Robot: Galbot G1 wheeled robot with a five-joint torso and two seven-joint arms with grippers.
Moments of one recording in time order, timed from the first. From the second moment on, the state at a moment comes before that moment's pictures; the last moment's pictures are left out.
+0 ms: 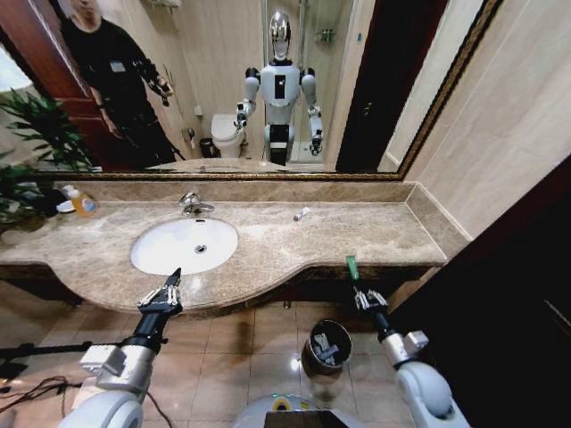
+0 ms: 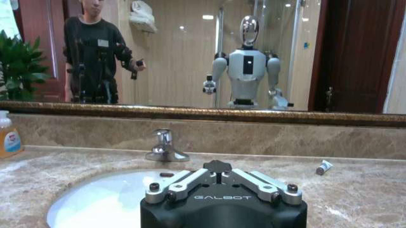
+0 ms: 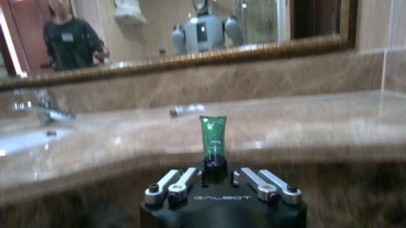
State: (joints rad) left arm 1.83 -1.36 -0.81 -2.47 -0.37 0.17 0.05; right arm -1.66 1.32 0.65 1.90 0.37 0.17 -0.23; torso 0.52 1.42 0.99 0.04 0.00
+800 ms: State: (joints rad) left arm 1.83 -1.36 -0.81 -2.47 -0.37 0.17 0.05; right arm -1.51 1.37 0.58 1.48 0.24 0.20 -0.22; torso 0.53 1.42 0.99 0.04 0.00
